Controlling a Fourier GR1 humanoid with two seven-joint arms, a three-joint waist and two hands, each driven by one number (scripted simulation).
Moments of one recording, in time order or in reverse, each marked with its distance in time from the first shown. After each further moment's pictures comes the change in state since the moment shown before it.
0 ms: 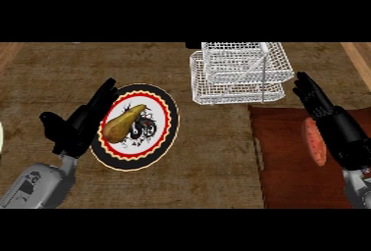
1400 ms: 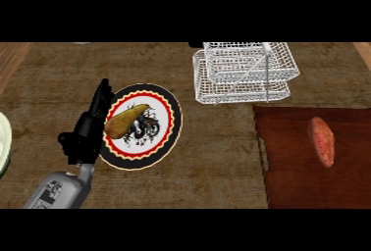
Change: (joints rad) left arm 0.044 -0.113 -0.009 -0.030 -0.179 0.275 -0.093; right arm -0.019 -0.387 -0.630 0.496 -0.680 1.181 -0.031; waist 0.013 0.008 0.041
